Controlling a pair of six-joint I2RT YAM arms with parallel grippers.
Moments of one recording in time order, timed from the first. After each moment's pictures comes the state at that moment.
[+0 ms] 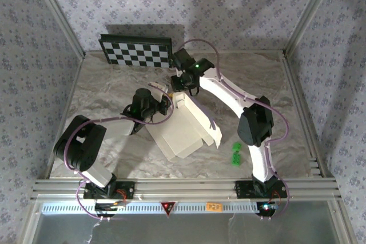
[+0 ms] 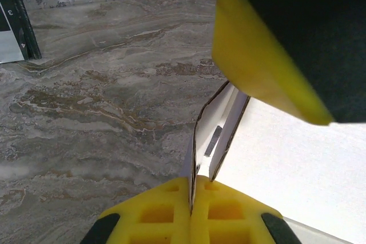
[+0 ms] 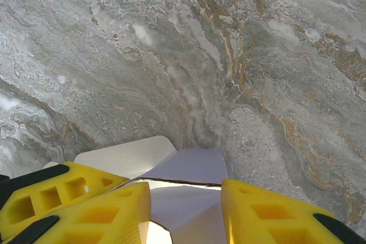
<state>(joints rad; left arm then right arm) -0.53 1.59 0.68 0.55 0.22 -0.16 0.70 2.05 1.97 -0.94 0.06 0.32</state>
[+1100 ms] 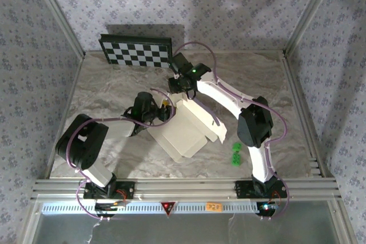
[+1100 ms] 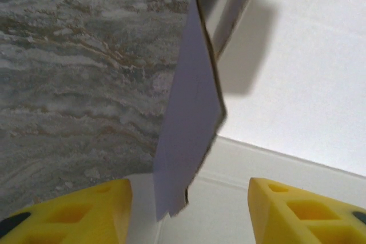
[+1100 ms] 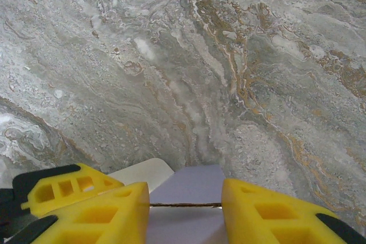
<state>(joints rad) -0.53 1.61 0.65 0.47 0.26 -0.17 0.73 2.04 1.90 -0.83 0.11 0.33</state>
